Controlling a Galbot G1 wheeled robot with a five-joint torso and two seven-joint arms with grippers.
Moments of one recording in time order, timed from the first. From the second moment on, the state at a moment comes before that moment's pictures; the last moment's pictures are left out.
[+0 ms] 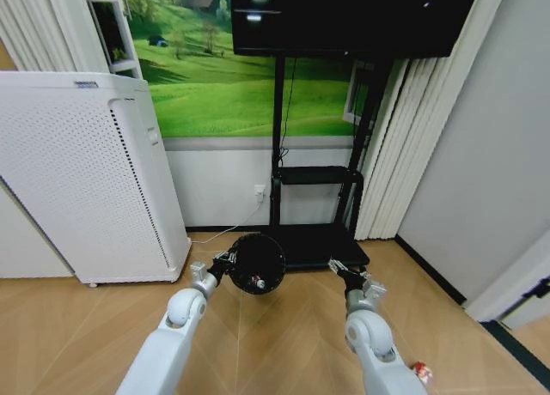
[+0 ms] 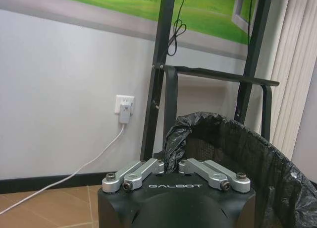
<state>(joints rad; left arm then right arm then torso) 1.05 -1.28 -0.34 -1.75 -0.43 0.28 0.14 -1.26 1.36 0.48 1.95 0.48 -0.24 0.45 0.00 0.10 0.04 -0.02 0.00</state>
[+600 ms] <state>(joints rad) 1.07 -1.23 -0.40 -1.81 -0.45 0.29 0.14 -1.27 1.33 0.49 1.90 0.51 -0.26 0.37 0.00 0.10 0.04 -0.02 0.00</state>
